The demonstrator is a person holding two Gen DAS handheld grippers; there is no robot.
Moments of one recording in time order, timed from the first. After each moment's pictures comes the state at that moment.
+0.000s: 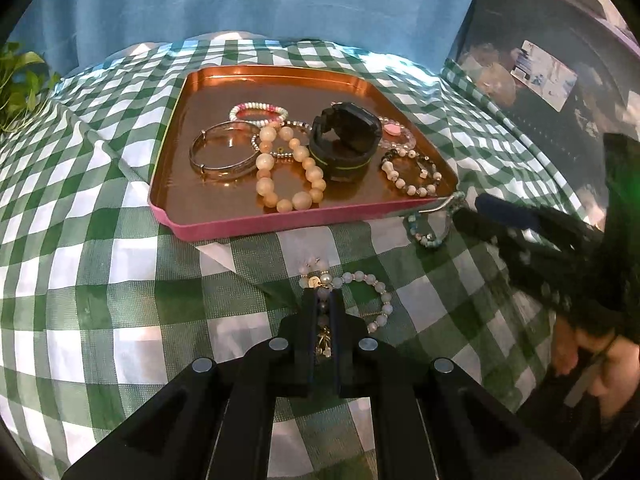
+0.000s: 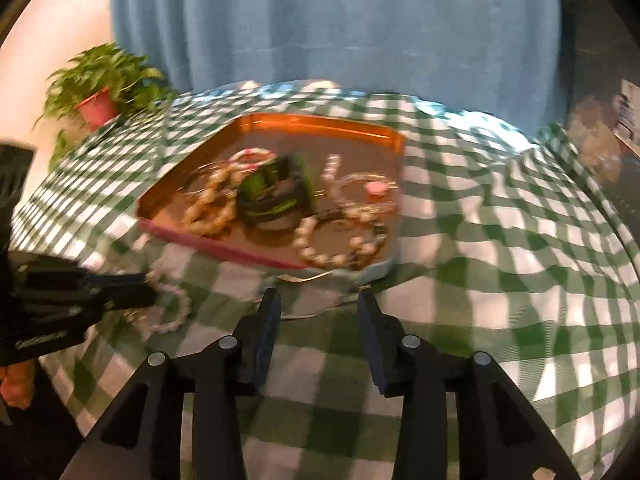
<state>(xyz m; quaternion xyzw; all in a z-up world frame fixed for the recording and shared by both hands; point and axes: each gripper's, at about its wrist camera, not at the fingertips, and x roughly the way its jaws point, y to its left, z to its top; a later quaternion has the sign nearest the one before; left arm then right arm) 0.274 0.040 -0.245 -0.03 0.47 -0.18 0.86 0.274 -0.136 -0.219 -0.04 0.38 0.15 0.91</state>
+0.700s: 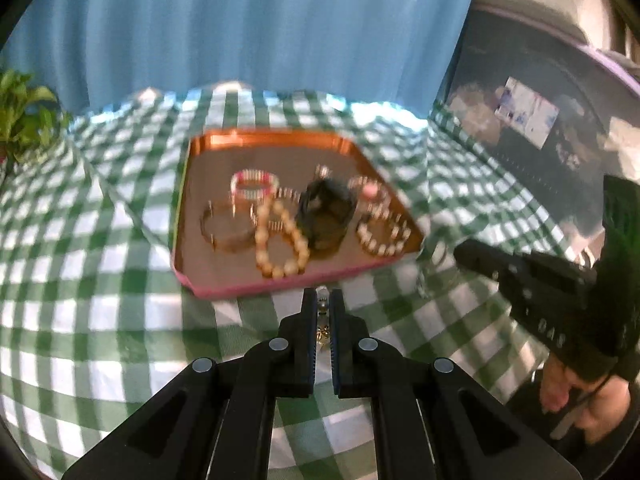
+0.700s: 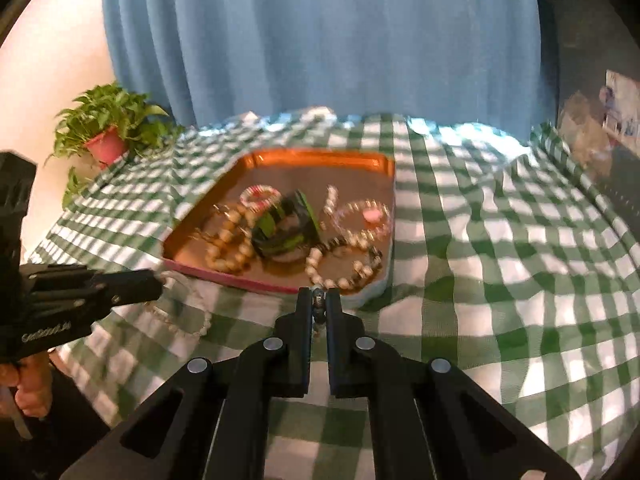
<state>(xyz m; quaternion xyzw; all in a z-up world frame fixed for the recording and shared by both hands) 0.265 0.039 -0.180 -0.04 0.41 -0.17 0.90 0.256 -0.143 -0.182 0.00 0.35 0.17 0.92</state>
